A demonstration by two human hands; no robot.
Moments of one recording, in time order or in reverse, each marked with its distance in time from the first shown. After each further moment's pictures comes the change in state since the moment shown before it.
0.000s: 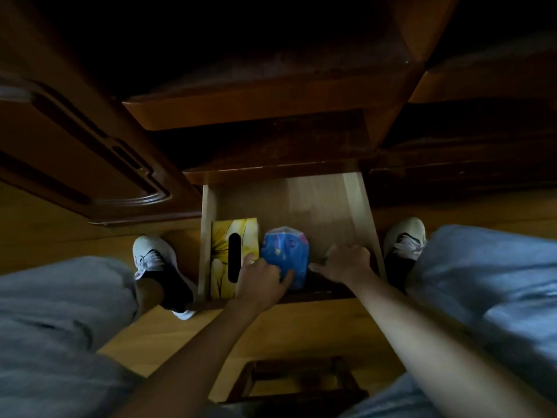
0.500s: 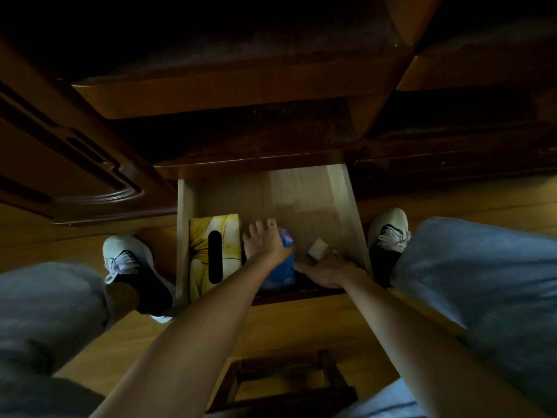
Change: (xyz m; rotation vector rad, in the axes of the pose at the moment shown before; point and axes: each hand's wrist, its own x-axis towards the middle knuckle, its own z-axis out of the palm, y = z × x) left_hand 0.095 0.032 0.001 -0.213 -0.237 -0.307; right_hand 0.011 0.013 0.024 0.489 -0.367 0.048
